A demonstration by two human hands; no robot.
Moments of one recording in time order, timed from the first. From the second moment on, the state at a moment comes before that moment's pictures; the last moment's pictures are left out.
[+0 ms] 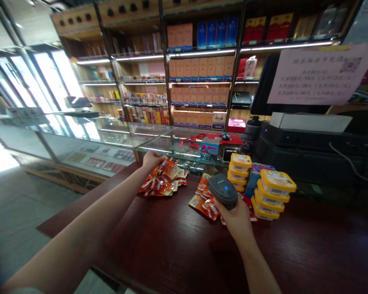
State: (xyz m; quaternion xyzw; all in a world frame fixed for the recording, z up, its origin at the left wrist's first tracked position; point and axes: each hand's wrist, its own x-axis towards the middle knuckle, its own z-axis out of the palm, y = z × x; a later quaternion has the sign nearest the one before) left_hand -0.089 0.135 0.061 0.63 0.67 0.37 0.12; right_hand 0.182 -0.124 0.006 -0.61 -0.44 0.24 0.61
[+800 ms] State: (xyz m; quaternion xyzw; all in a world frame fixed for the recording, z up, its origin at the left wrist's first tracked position) left_hand -0.072 0.071 0.034 0.86 0.49 0.14 -0.07; right_hand 0.193 -0.119 0.002 -0.62 -0.42 0.22 0.63
